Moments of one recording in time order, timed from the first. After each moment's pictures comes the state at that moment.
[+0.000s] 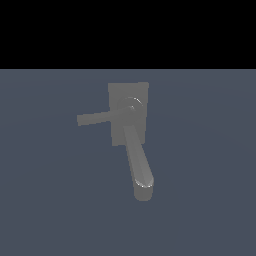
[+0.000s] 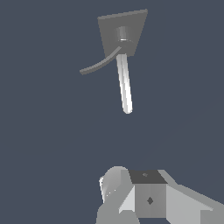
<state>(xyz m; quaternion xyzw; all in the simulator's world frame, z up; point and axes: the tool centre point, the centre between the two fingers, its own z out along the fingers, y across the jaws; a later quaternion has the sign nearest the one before) -0.261 -0.005 0.475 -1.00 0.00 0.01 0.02</state>
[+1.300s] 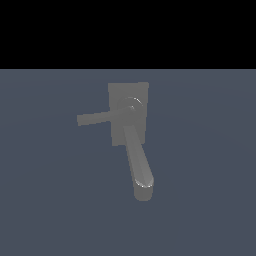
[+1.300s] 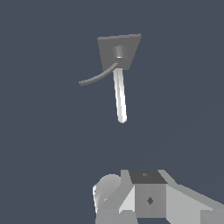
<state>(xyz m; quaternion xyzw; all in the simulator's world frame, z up) -0.246 -0.008 0.499 -1.00 -0.02 -0.02 0.00</state>
